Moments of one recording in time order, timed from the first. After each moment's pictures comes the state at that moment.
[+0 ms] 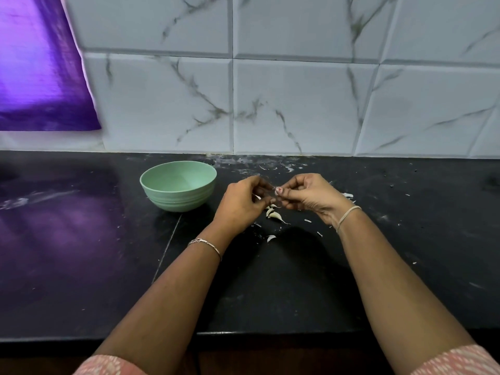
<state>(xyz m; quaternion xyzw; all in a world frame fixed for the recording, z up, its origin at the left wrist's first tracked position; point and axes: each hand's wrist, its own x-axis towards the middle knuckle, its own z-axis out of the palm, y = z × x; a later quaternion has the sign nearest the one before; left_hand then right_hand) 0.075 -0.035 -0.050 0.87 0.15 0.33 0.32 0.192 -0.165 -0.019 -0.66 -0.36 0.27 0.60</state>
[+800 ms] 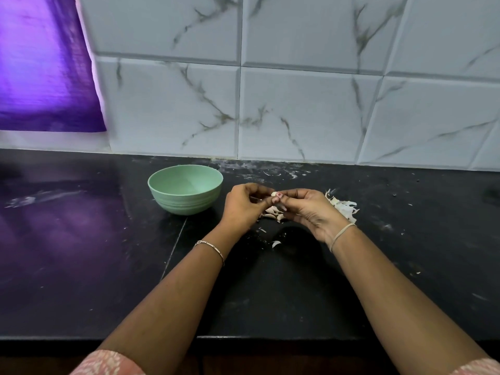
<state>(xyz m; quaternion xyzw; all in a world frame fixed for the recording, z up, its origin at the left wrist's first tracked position) 0.074 -0.034 -0.048 0.79 0.18 0.36 0.47 0.171 -0.155 -0.032 -0.62 -0.29 0.28 0.67</state>
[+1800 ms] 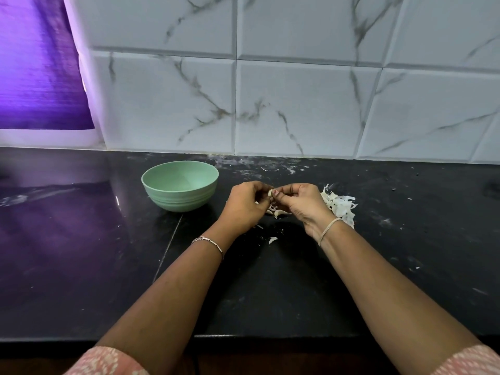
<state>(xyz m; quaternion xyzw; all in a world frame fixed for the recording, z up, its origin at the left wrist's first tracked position) 0.080 -0.038 -0.049 0.86 0.18 0.33 0.33 0.168 -0.143 -0.038 -0.66 -0.29 0.20 0.67</state>
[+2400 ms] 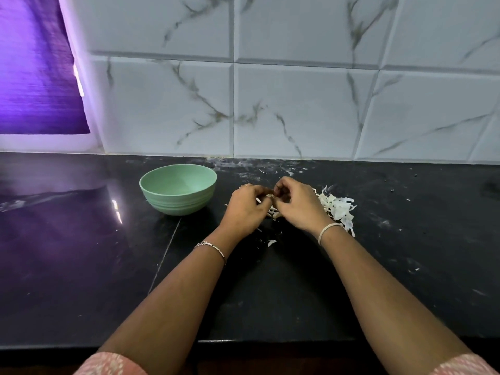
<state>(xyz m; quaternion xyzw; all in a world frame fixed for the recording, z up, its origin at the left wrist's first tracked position) 0.084 -0.043 -0.049 0.87 0.19 0.32 0.31 0.185 -0.143 -0.041 -0.79 -0.47 -0.06 0.38</state>
